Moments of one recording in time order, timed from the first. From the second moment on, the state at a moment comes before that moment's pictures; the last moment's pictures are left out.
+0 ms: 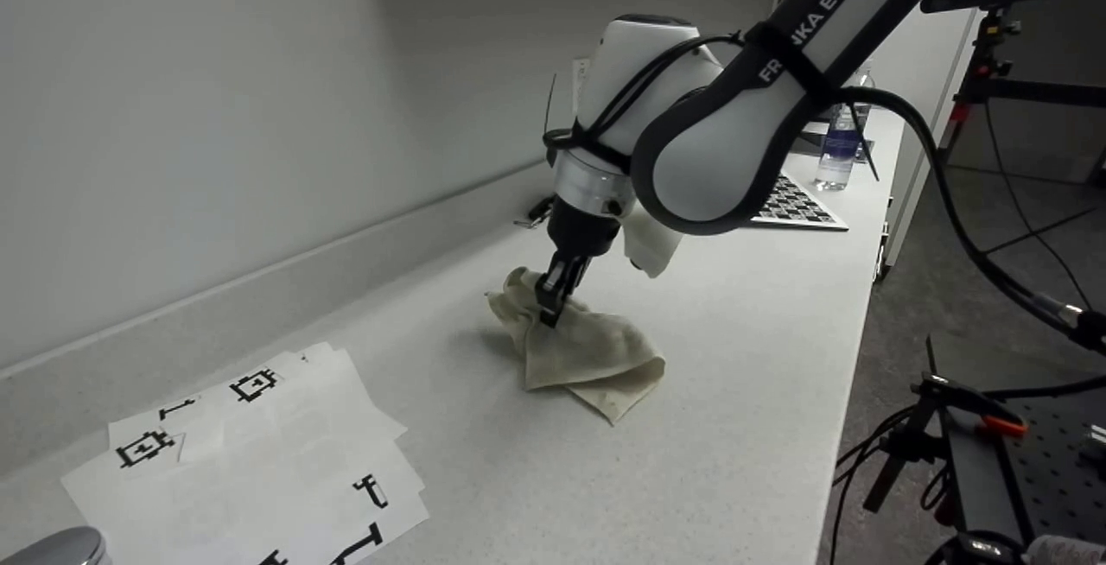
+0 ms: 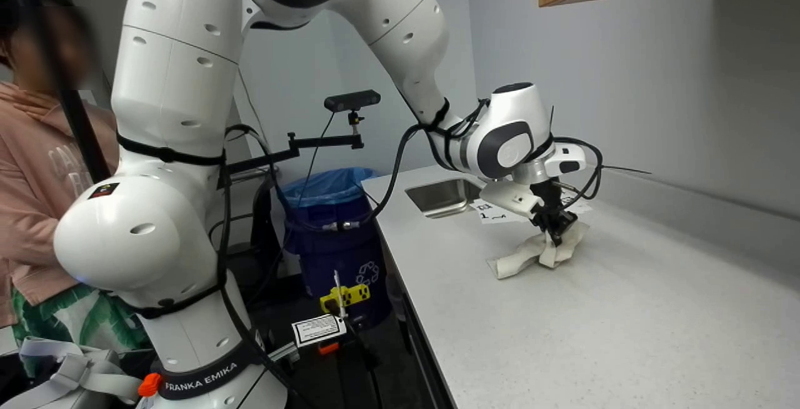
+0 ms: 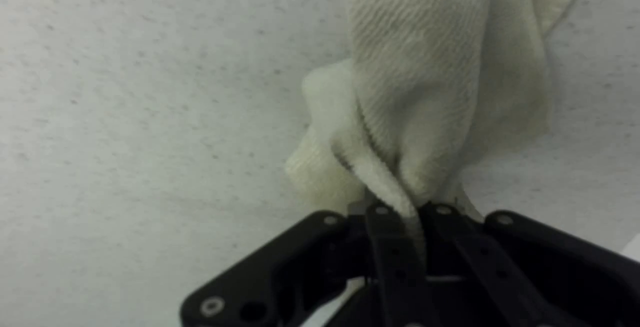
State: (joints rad) arm 0.08 0.47 0.05 -2.10 -0.06 2.87 0.04
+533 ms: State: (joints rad) arm 0.17 0.52 0.16 -2.00 -0.07 2.77 -0.02
